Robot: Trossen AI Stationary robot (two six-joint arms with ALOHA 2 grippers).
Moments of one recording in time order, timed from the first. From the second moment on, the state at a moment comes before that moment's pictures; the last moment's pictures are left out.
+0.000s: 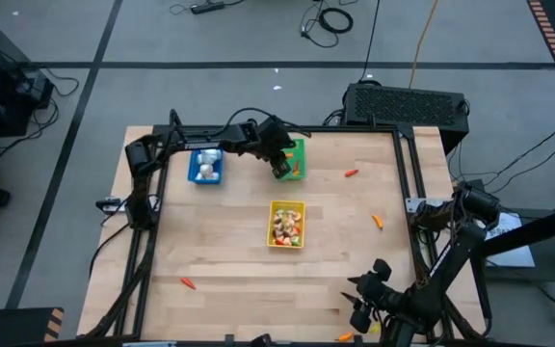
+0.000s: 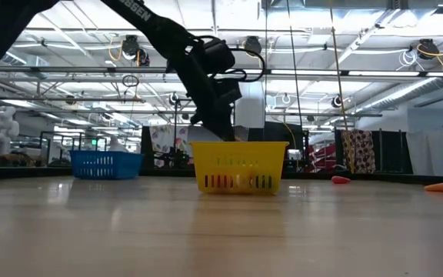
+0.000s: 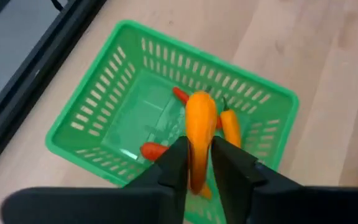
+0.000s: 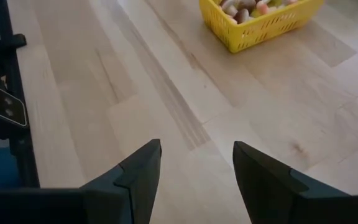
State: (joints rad) left arm 0.43 1.95 1.46 -0.44 0.05 -0.03; right arm 1.03 1.74 1.18 -0.87 0.82 1.56
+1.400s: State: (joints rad) left arm 0.03 1.20 0.71 0.12 0.04 -0.02; right arm -0.28 1.42 1.18 -1.18 0.37 0.80
